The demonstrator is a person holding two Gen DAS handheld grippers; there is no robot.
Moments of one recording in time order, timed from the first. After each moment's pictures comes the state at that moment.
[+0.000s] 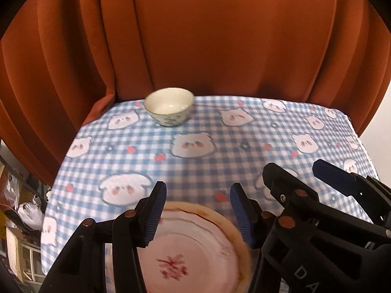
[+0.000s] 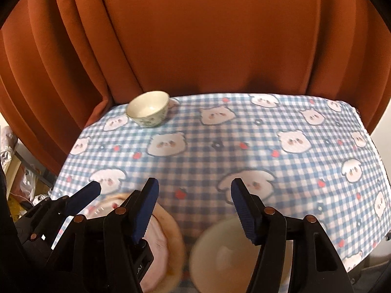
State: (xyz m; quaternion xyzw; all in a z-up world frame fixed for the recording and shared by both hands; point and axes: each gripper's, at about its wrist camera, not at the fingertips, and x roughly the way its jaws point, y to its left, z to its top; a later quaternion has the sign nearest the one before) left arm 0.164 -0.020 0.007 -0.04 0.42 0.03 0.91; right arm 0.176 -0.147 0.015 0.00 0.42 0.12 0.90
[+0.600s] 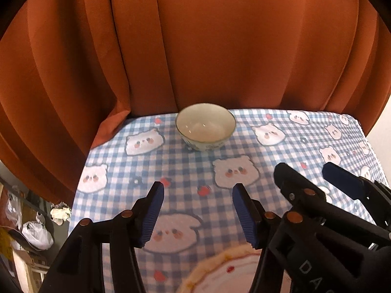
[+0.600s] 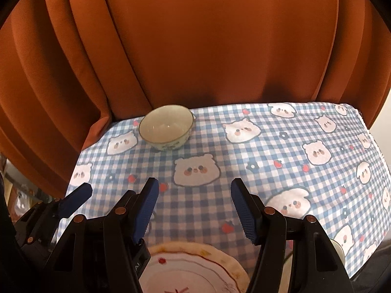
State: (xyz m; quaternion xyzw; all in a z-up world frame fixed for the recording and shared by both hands) left arm 0.229 0.073 0.001 -0.02 0.42 0.01 0.91; right arm 0.232 -0.047 0.017 0.02 0.42 0.05 0.91
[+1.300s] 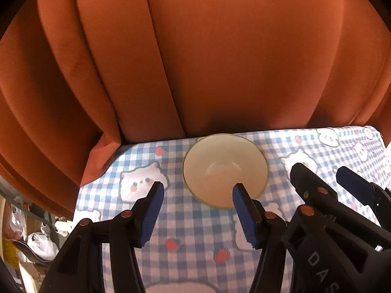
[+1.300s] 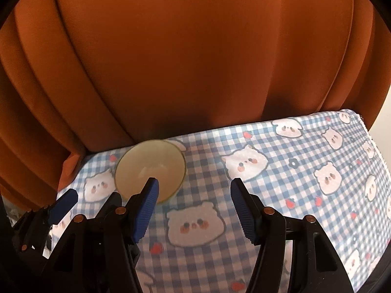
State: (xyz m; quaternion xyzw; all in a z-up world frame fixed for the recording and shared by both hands) left arm 0.355 0.083 -0.023 0.00 0.43 0.03 0.90; right arm 0.359 -0.032 -0.010 0.03 0.43 0.01 0.90
